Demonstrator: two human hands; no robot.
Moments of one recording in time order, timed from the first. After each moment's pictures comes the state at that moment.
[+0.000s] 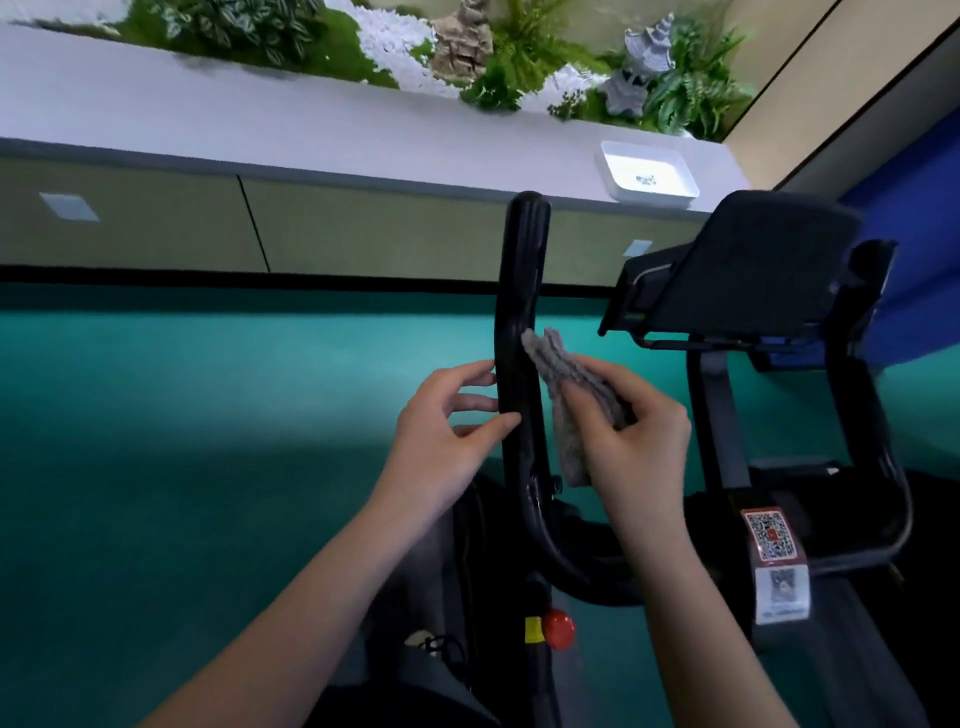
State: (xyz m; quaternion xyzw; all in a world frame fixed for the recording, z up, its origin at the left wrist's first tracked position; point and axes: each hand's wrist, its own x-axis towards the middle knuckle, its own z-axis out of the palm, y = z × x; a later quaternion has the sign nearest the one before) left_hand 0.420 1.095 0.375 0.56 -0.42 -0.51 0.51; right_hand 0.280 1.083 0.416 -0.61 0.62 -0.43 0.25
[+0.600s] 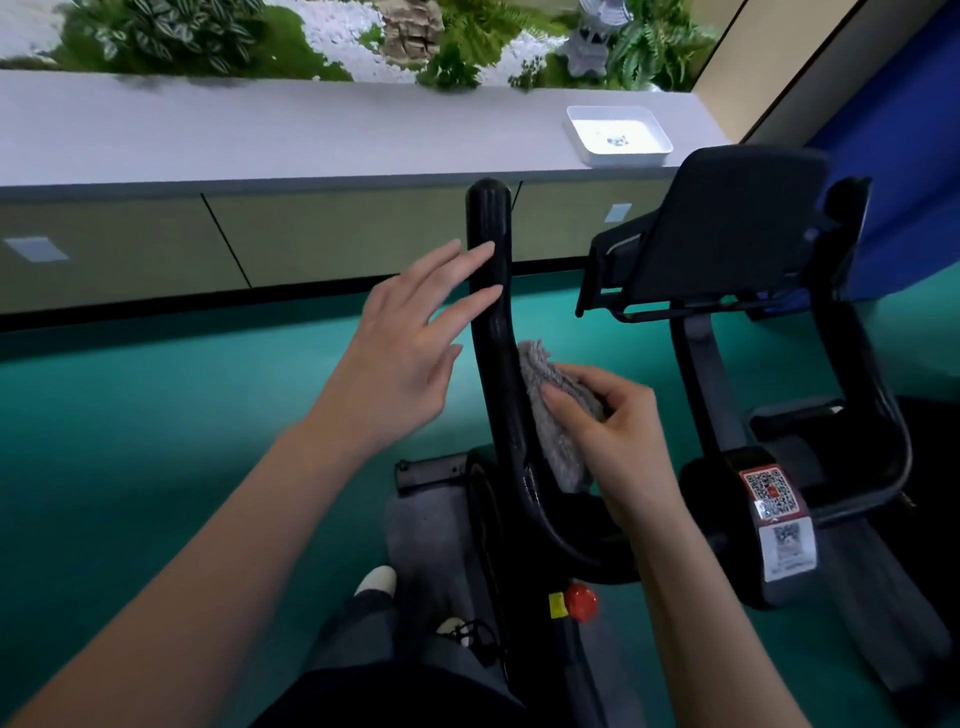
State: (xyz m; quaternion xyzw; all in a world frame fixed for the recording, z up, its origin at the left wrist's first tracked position) left_hand 0.470 1.041 0.393 0.46 -0.84 -0.06 0.30; right_hand 0.271 1.083 0.400 -0.52 0.64 -0.39 0.41
